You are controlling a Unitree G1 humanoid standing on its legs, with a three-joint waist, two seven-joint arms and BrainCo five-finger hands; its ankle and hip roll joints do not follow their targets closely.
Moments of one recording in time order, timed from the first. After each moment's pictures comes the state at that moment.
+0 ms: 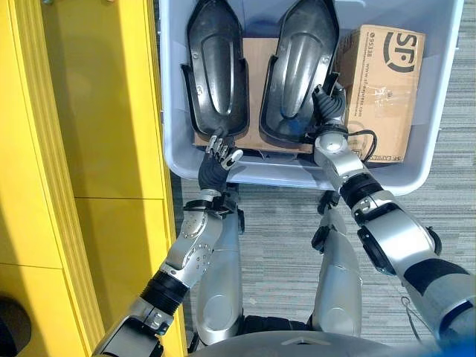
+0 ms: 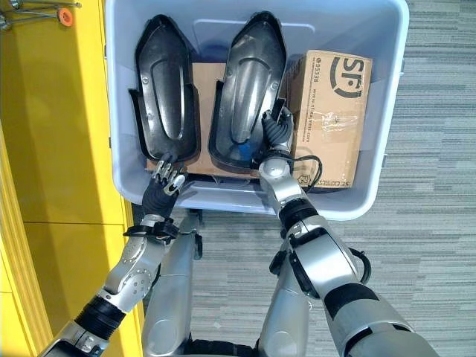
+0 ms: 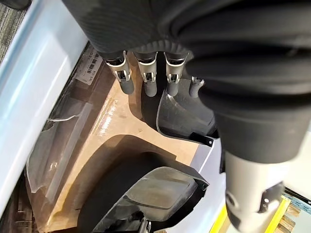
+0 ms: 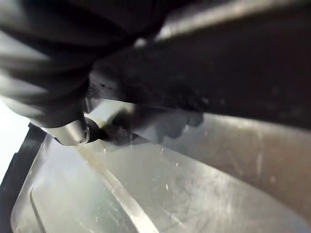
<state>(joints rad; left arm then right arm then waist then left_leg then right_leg) -0.22 0.33 -0.41 0.04 -0.81 -0.29 0.27 -0.98 -0.20 0.33 0.88 0.31 -0.08 -0.59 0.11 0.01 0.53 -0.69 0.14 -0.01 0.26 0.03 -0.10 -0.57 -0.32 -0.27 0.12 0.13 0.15</state>
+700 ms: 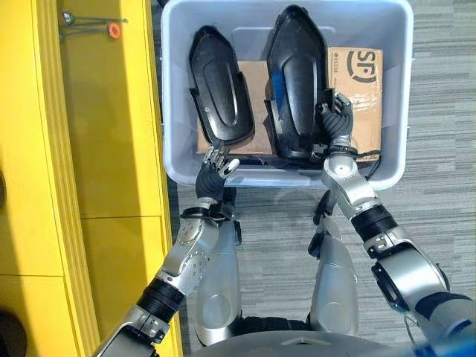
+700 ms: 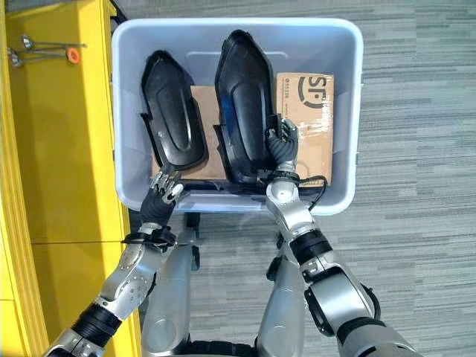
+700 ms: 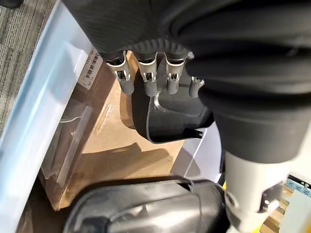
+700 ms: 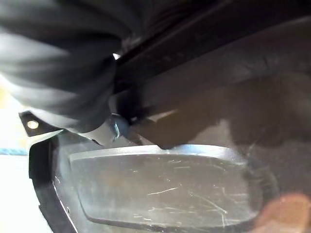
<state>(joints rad) -0.16 0.34 -0.40 0.05 -0.81 -0.26 0.27 -0.70 -0.25 0.29 0.45 0.29 -0.07 -0.59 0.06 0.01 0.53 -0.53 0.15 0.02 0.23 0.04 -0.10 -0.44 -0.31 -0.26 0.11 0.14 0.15</state>
